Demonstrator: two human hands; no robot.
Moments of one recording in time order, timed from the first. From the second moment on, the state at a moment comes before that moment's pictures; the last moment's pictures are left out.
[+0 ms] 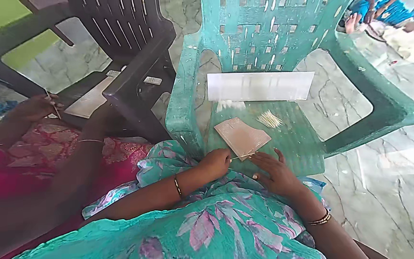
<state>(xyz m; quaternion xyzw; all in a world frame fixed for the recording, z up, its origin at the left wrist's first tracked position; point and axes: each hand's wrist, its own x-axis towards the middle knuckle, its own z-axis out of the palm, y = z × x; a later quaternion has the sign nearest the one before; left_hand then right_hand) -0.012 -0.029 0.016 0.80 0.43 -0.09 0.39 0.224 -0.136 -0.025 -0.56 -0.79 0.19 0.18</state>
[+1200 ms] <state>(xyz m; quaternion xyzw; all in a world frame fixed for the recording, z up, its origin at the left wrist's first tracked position) -0.039 -0.011 0.001 0.81 0.35 0.04 0.47 0.263 -0.030 0.003 -0.79 -0.57 0.04 0.24</state>
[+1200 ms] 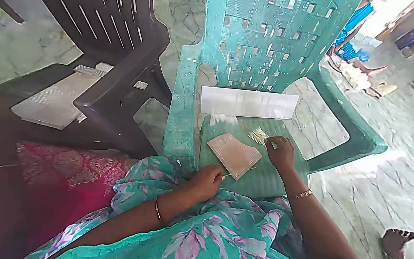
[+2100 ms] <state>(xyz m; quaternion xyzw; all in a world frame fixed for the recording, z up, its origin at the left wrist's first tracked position) -0.037 -0.012 -0.024 0.82 0.33 0.05 0.47 0.226 0.041 -0.018 -0.70 -0.68 0.08 0.18</state>
